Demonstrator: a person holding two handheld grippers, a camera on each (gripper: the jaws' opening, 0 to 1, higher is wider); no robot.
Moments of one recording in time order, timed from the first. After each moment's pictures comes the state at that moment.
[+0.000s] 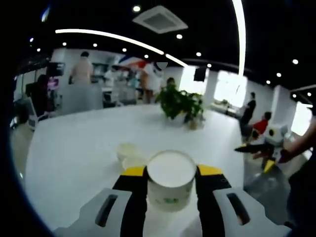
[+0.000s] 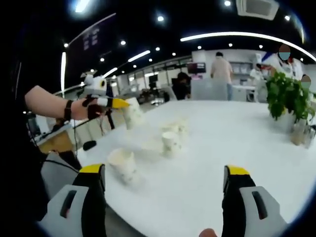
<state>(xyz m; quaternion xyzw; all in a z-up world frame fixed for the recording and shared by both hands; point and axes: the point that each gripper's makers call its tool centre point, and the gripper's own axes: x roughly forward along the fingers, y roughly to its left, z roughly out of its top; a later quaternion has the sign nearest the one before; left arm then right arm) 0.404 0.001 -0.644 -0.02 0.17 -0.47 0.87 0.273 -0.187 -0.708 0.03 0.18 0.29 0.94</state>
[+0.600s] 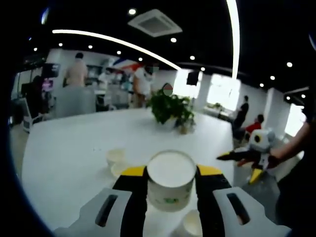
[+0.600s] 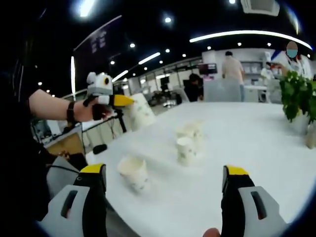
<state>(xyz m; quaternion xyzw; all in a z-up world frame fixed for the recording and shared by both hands) 0.385 -0.009 -0.628 -0.04 0.17 -0.50 0.85 0.283 -0.149 -0.700 0.05 0.17 0.35 0.92</state>
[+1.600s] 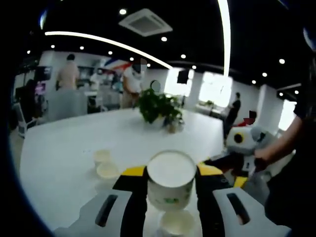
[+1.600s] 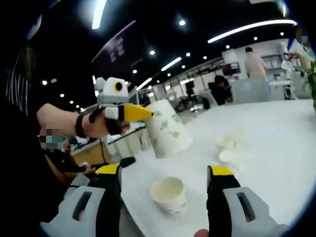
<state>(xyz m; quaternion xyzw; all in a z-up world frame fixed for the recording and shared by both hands) 0.343 -0.028 -0.616 -0.02 0.16 -0.53 0.83 0.285 -0.065 -0.674 0.11 0.15 0.46 0.87</state>
